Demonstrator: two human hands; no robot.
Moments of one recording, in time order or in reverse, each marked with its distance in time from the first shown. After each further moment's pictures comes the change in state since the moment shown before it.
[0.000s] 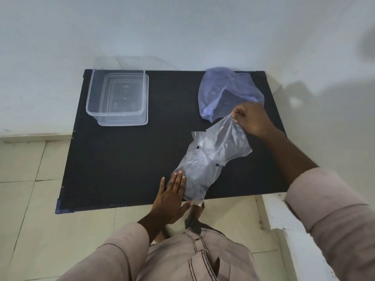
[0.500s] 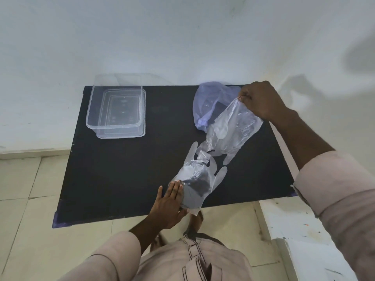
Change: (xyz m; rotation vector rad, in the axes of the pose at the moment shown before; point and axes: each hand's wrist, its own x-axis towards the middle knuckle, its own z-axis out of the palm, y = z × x) left_hand 0.008 -0.005 -0.016 -0.012 -0.095 0.052; right_hand 0.022 -0.005 -0.076 -0.216 0.153 -0.138
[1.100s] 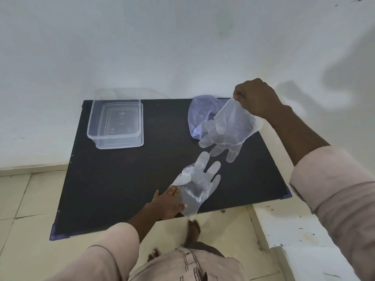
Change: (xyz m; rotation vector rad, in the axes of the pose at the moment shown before) left_hand 0.006 -0.009 -0.050 -0.119 -0.181 0.005; right_hand -0.010 -0.031 -0.046 -0.141 0.035 0.032
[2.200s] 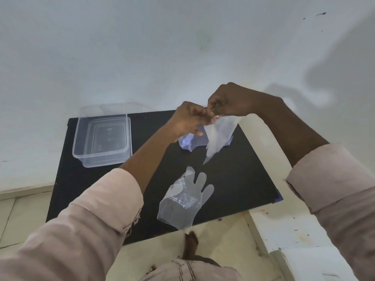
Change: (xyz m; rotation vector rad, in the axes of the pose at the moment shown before) left_hand -0.009 0.110 -0.266 -0.913 0.503 0.418; right_hand 0.001 -0.031 -0.060 0.182 -0.351 -0.289
